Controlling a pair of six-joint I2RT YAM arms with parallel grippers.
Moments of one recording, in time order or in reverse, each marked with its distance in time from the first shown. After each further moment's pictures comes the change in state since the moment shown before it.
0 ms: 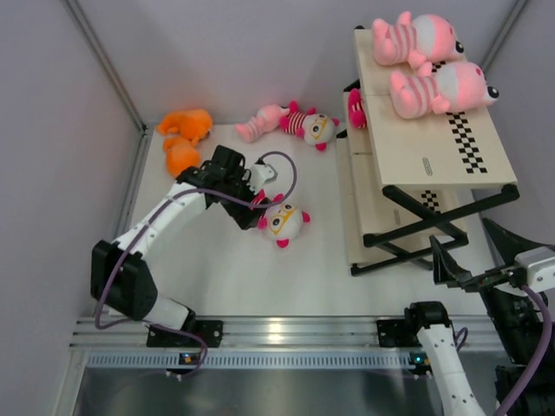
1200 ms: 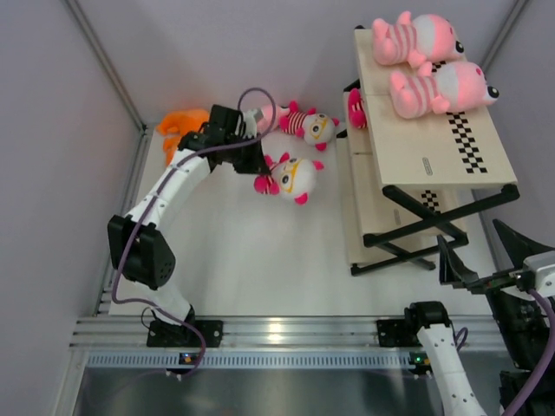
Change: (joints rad) left arm 0.075 0.333 0.352 0.077 0.146 -0.684; right arm 0.000 0.018 0.042 -0.025 0.047 -0.021
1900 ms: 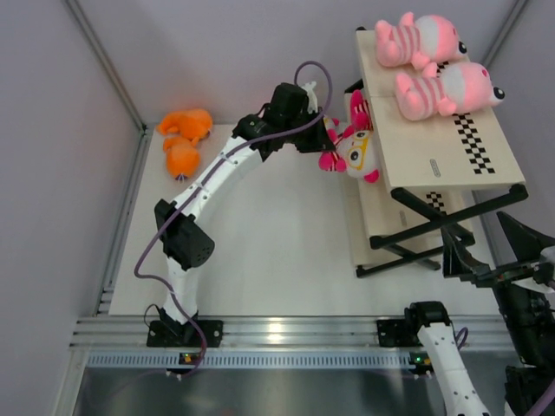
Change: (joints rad) left arm -0.292 0.296 0.658 0.037 -0.126 -0.364; right arm 0.000 0.064 0.069 0.027 0.004 0.081
